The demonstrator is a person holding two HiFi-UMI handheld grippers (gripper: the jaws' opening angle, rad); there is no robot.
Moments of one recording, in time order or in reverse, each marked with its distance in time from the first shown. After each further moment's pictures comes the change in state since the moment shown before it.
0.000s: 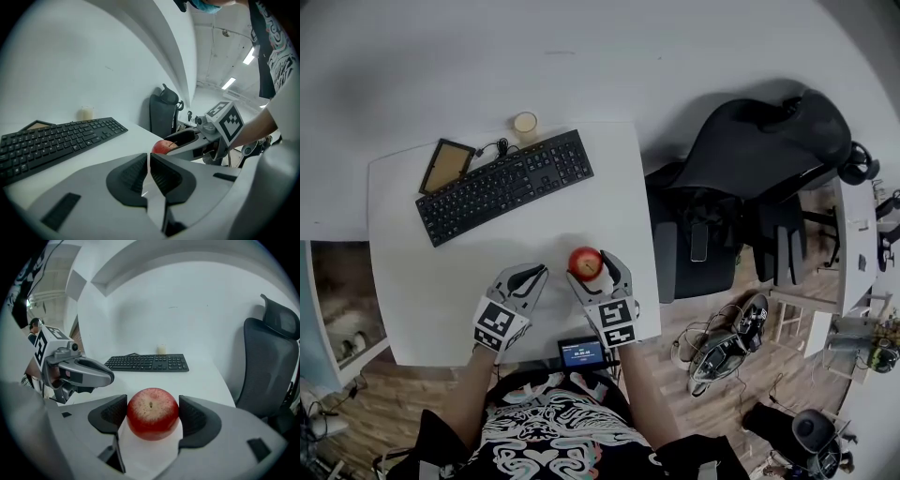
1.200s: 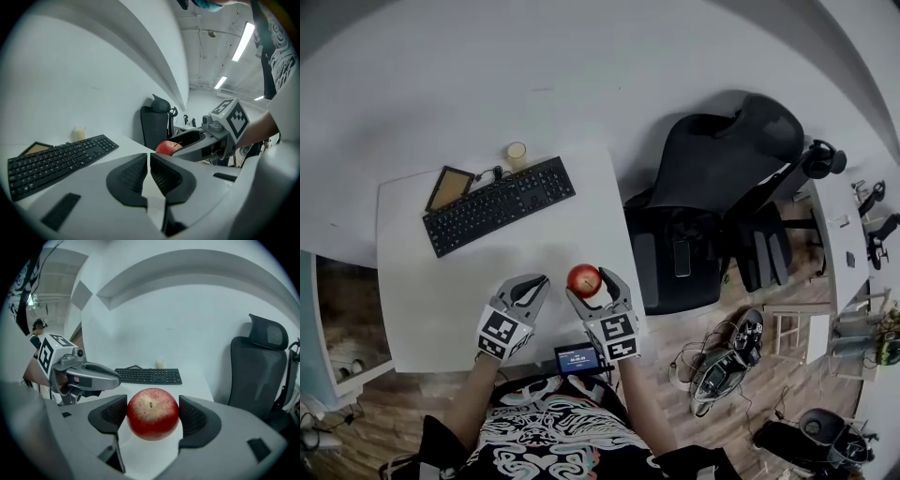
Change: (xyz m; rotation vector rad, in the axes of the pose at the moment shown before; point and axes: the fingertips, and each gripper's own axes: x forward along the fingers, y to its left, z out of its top) left arm -0.024 -0.053 0.040 0.100 -0.095 0.001; right arm -0.080 0.013 0.023 -0.008 -0.109 -0.039
